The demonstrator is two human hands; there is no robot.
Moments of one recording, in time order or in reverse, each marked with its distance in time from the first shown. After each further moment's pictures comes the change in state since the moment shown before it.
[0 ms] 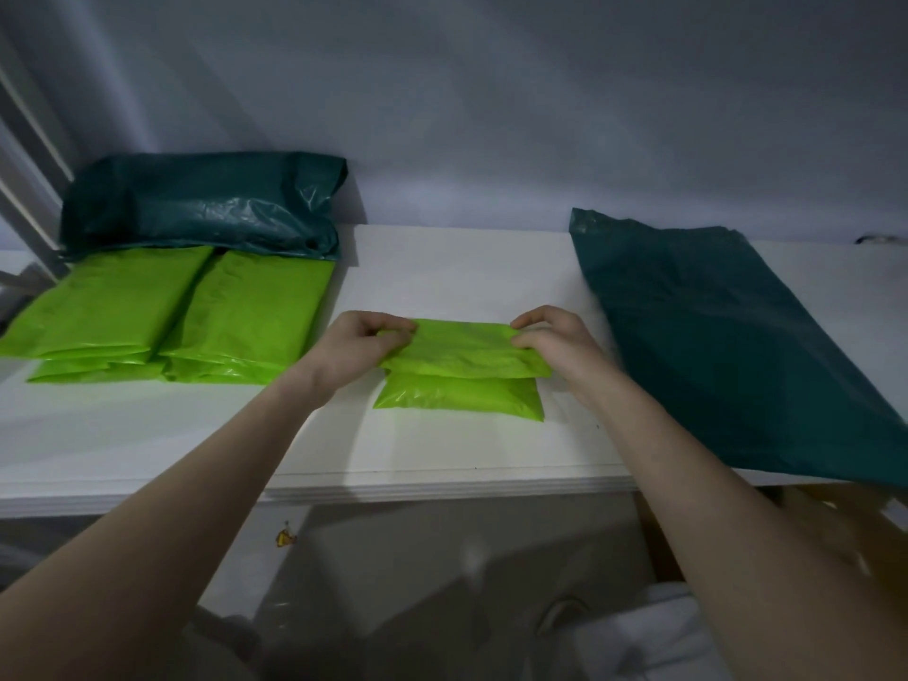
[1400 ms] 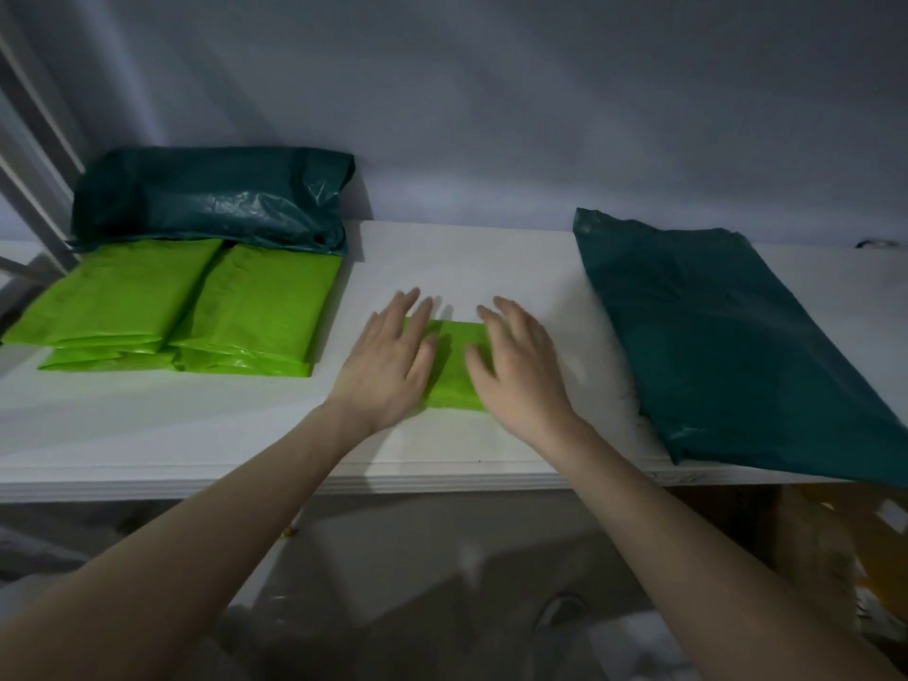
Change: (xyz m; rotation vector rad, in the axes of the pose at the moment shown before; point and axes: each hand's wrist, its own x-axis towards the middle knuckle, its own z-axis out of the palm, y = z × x) left_hand -0.024 -0.016 0.027 0.820 0.100 0.416; right_hand -0.034 0.011 0.046 -0.790 0.187 -0.573
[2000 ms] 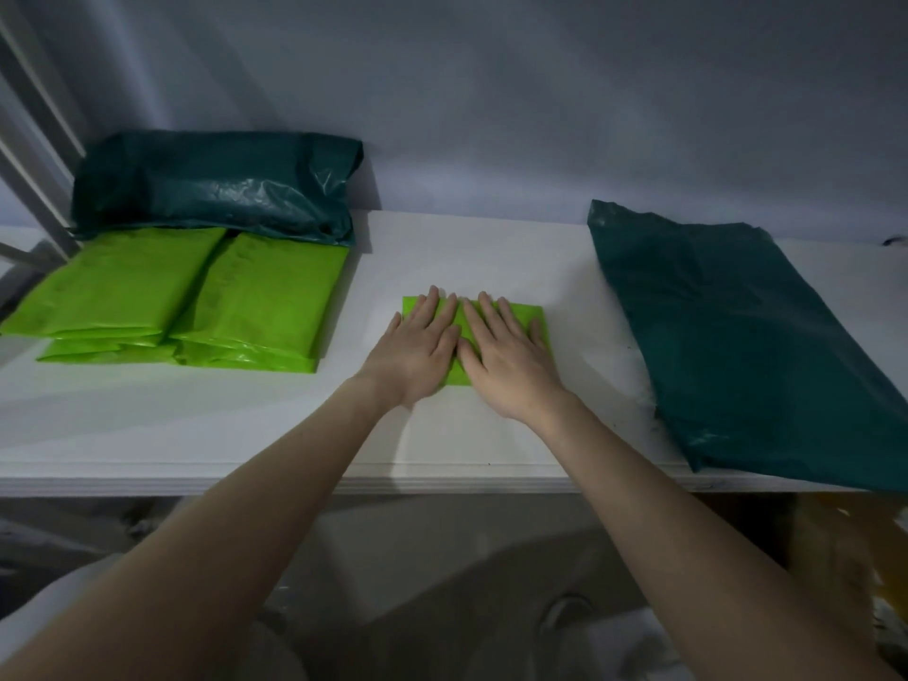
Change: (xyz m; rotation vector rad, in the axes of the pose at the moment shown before) left_hand 0.033 -0.006 0.022 -0.094 -0.307 -0.102; right_hand 0.024 0.006 0.028 -0.105 -0.367 0.005
